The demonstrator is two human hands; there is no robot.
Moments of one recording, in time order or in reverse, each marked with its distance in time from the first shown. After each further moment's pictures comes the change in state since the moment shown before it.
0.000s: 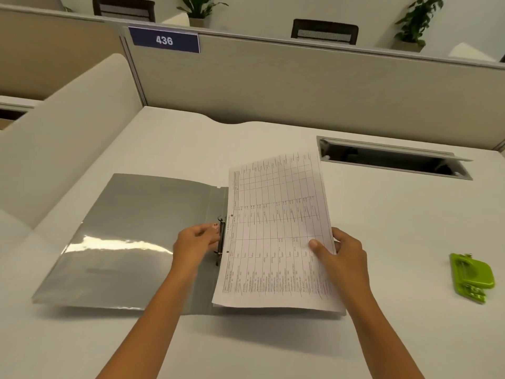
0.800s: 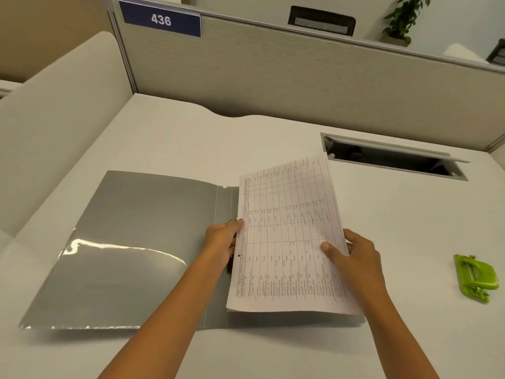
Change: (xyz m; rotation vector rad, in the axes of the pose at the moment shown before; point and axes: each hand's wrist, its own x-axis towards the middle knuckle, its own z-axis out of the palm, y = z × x) left_hand 0.051 0.008 0.026 -0.308 -0.216 -0.339; right_hand 0.009 -0.017 0.023 -0.160 0.033 0.070
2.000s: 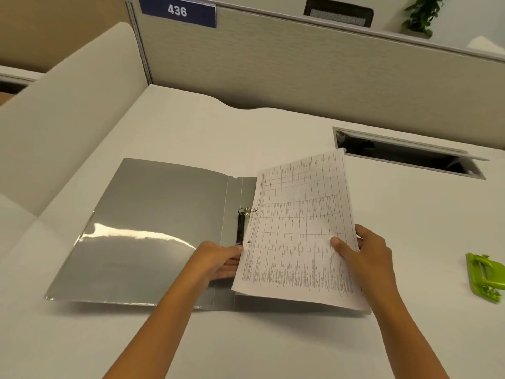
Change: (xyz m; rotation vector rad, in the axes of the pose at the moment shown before) left_hand -0.055 -0.018 -0.043 0.360 -0.049 -0.113; right_hand -0.010 0.000 -0.004 -0.021 0.008 -0.007
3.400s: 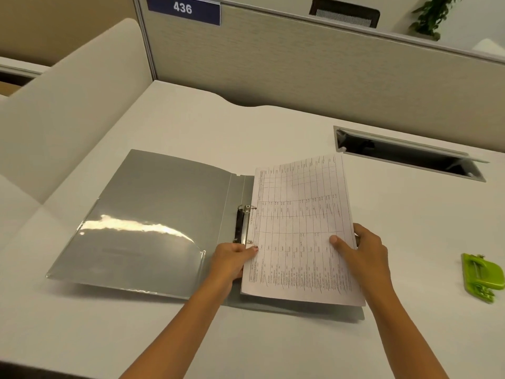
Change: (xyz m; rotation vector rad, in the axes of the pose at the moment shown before) left_hand -0.001 -0.029 0.045 -0.038 0.098 0.165; right_hand 0.006 0.016 -0.005 -0.061 -0.021 -0.026
